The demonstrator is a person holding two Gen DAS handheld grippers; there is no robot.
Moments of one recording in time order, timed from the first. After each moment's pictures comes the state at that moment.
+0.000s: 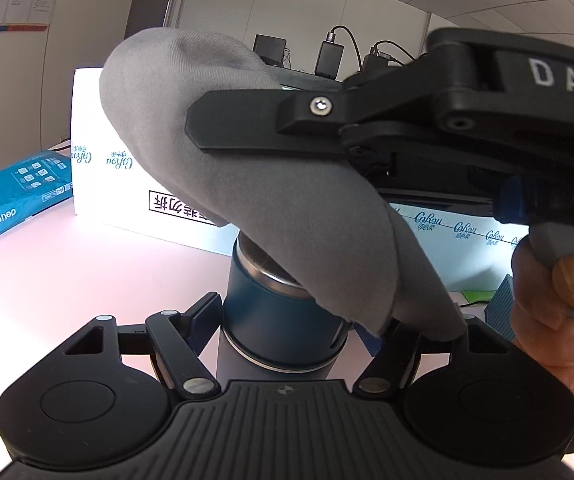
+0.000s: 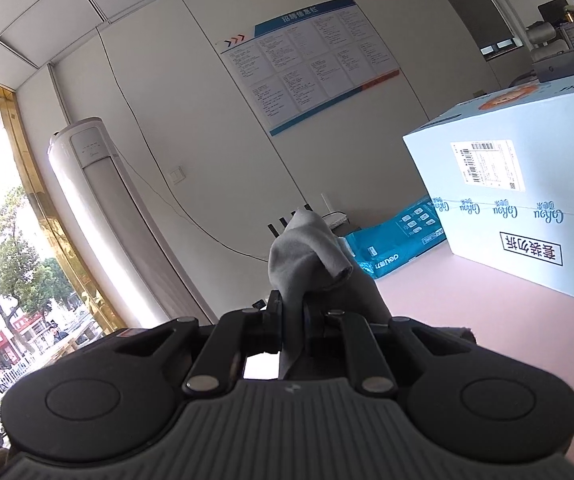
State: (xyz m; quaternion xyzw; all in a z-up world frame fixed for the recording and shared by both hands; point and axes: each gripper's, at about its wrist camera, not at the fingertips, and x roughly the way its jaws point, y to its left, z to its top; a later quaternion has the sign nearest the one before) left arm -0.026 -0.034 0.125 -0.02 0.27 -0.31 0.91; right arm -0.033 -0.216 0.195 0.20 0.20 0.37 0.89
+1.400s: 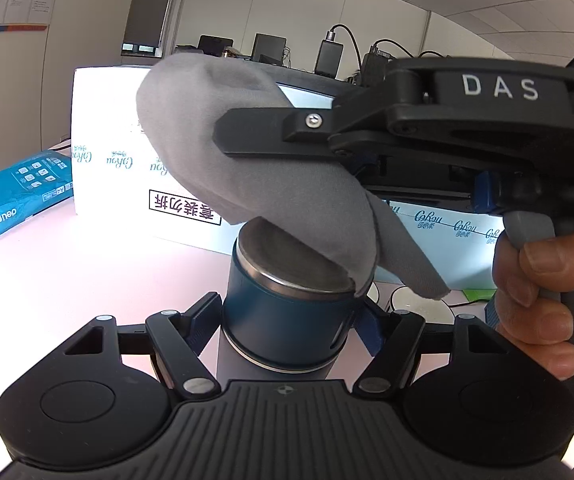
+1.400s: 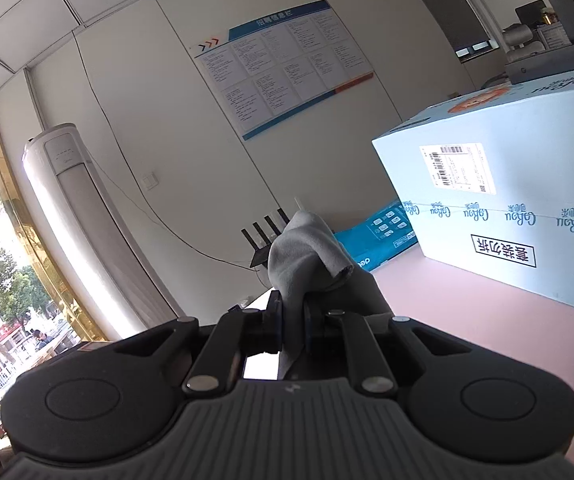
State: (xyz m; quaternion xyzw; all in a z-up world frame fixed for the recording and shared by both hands) left arm -0.016 -0.030 0.121 -0.02 0.27 -0.31 0.91; right arm -0.022 -0.228 0.187 0.21 0.21 0.33 0.90
